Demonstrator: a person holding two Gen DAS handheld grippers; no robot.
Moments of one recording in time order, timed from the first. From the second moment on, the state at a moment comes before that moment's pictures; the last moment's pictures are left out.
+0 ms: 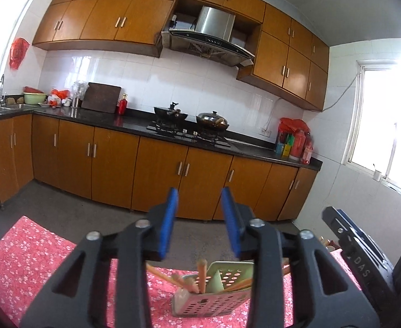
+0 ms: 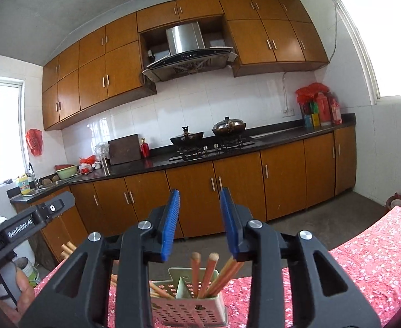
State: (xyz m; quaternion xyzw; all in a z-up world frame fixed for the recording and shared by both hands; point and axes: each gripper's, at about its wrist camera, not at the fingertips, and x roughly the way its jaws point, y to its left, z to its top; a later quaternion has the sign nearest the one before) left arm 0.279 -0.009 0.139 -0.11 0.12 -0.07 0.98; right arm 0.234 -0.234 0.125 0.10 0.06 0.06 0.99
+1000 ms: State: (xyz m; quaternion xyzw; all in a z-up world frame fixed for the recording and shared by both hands) left arm 0.072 0.011 -0.012 0.00 0.20 0.00 0.98; right arm 0.066 -0.212 0.001 0.03 0.21 -0.01 0.98
